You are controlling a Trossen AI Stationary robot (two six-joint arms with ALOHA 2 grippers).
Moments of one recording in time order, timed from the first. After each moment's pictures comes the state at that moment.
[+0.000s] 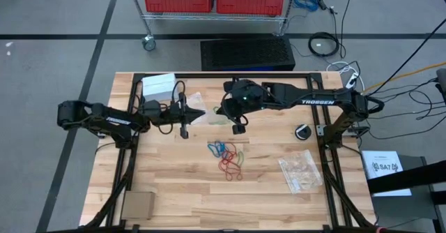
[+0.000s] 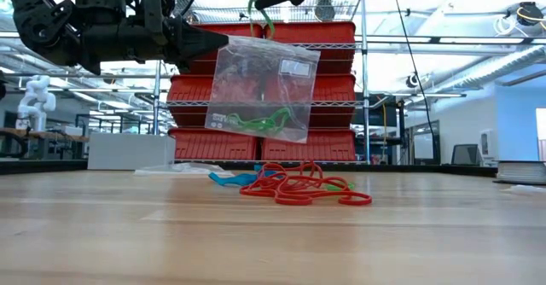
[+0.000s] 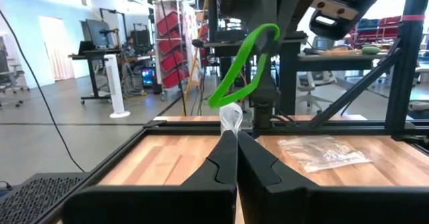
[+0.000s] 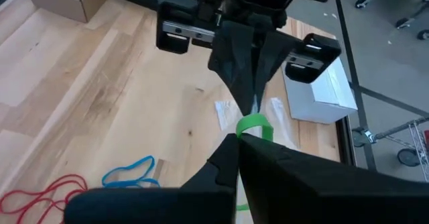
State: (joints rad) left arm 0.25 1.25 0.26 1.13 0.18 0.04; right arm -0.08 1.67 1.60 -0.55 -0.03 -0.38
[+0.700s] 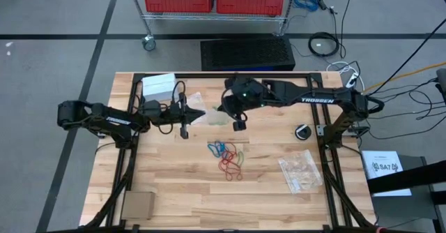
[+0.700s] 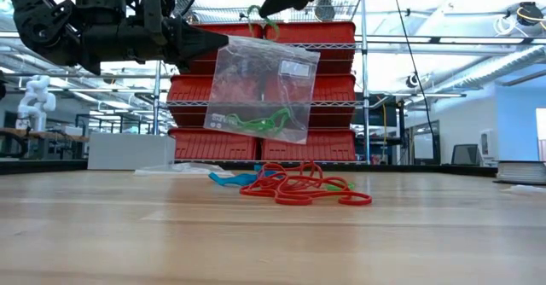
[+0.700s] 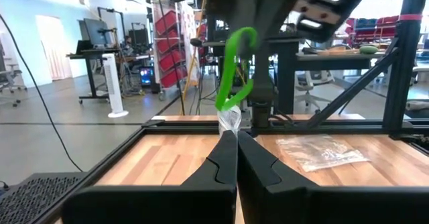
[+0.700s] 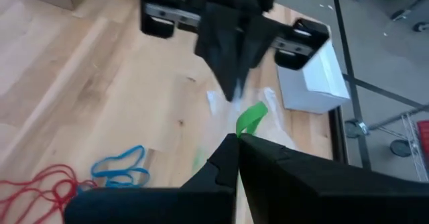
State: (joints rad) left arm 0.25 1.25 0.26 1.13 0.18 0.04; right arm -0.11 1.67 1.60 -0.57 -0.03 -0.40
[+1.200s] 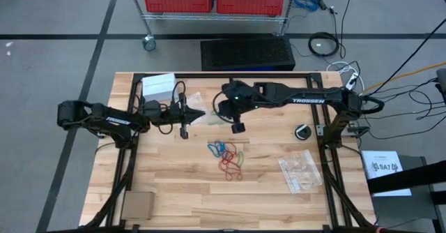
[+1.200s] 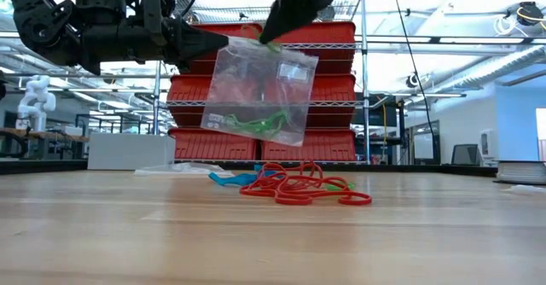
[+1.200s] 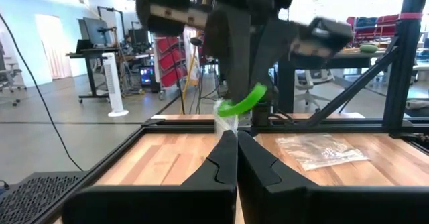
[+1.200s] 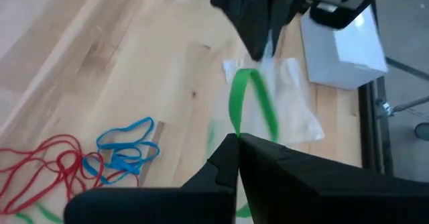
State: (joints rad) left arm 0.25 1.25 0.26 1.13 0.18 0.04; right arm -0.13 1.74 1.60 -0.63 -0.06 -0.42
